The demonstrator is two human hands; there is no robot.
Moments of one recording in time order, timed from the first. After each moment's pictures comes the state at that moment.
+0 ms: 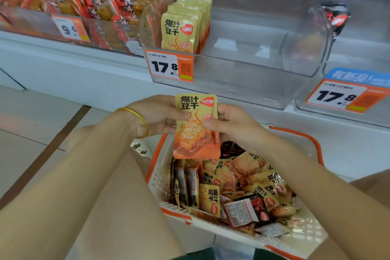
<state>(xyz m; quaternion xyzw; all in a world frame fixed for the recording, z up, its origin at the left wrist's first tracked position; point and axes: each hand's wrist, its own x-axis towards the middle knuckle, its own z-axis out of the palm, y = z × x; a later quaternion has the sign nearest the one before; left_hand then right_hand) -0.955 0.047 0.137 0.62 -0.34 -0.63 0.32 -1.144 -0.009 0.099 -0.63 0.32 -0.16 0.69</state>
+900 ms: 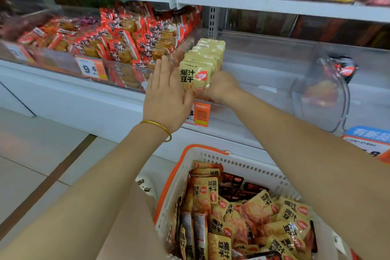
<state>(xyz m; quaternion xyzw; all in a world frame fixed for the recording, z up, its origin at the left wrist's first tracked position) -0.916 -0.025 0.157 0.76 -0.59 0.11 0.24 -1.013 -0.153 0.162 -0.83 0.50 -0.13 0.20</state>
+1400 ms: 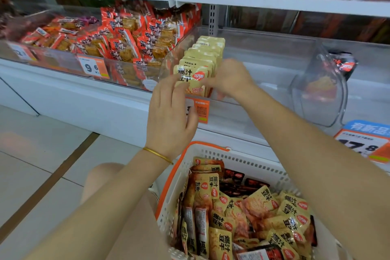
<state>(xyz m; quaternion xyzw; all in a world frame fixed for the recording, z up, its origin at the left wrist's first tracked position) -0.944 0.014 0.144 0.65 -0.63 0.19 0.37 -1.038 -0.130 0.195 -0.83 0.49 -0.15 0.20</state>
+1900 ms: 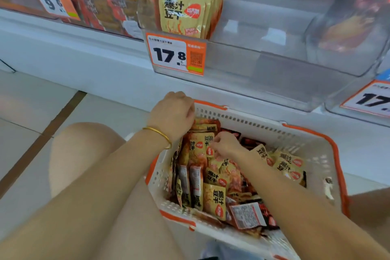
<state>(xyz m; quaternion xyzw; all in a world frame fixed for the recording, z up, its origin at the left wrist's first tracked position) -0.950 0.016 0.063 0.74 -0.66 -0.09 0.12 -1.102 -0.038 -0.035 -0.67 0.56 0.07 0.47</state>
